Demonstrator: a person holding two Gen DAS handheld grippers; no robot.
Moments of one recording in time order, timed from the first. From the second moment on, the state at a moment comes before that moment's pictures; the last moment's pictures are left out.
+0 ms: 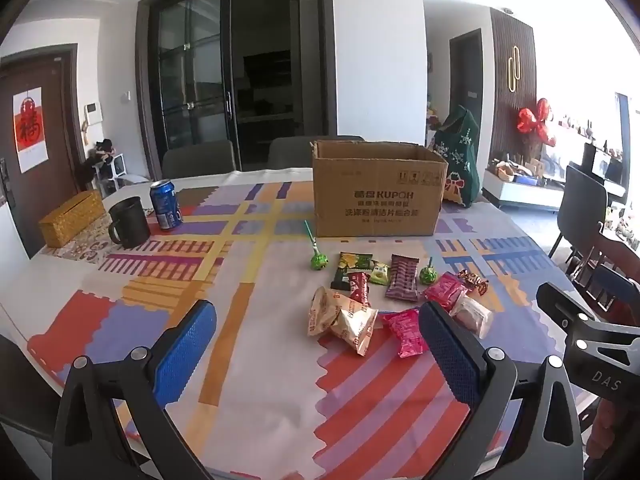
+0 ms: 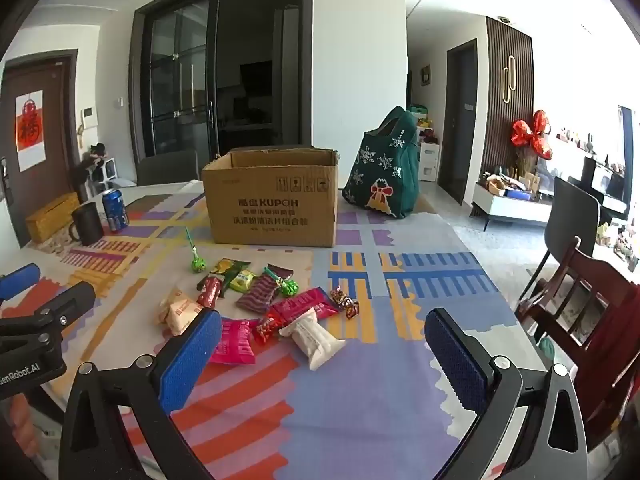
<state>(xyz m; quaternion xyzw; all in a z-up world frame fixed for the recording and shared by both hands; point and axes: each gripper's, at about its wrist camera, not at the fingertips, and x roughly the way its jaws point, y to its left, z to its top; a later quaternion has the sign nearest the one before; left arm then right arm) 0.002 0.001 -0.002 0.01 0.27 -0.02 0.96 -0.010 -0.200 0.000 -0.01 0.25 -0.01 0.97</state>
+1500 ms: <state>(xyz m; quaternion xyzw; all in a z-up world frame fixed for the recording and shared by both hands) -0.013 0.002 0.009 0.01 0.25 -0.01 0.97 -0.014 -0.197 0.002 -0.01 0.25 -0.01 0.97</state>
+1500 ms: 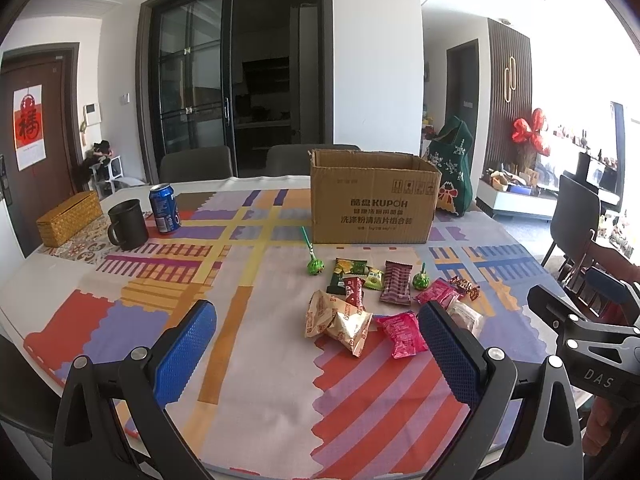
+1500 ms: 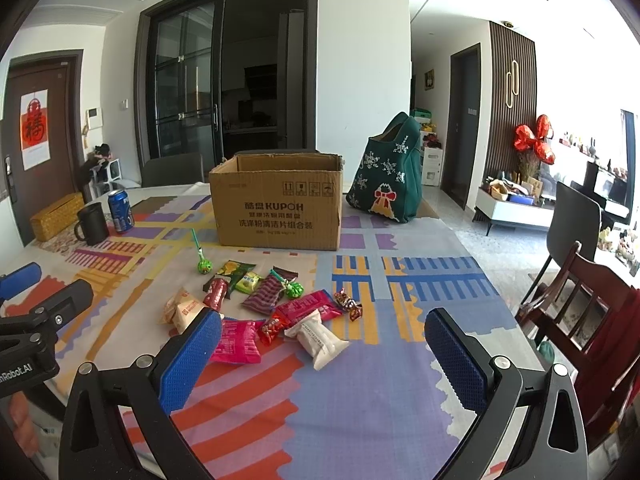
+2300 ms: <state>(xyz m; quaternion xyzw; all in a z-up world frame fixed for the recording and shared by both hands) -0.014 -0.002 0.013 0.01 0.25 -0.02 0.97 -0.016 -0.195 0.004 -0.01 0.25 -0.01 0.97</state>
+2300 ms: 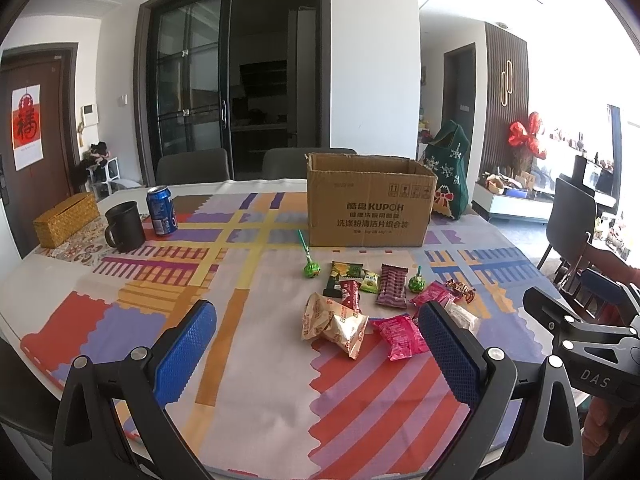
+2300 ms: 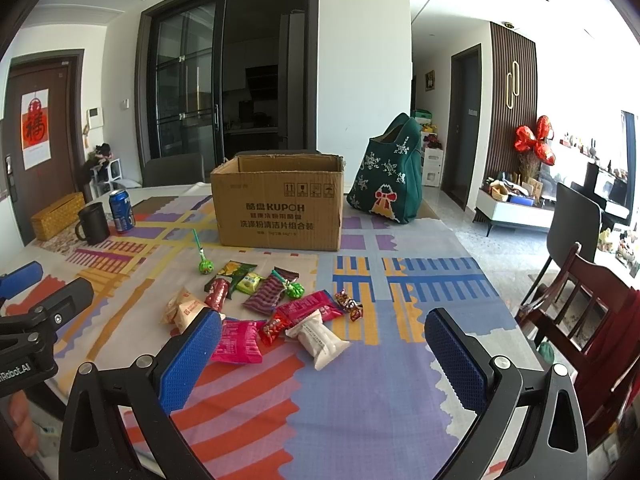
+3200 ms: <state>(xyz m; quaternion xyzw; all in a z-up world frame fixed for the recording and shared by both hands) 0.010 0.016 -0.004 0.01 0.27 -0.02 0.96 0.003 -0.181 -0.005 -0.03 0.27 0.02 0.96</state>
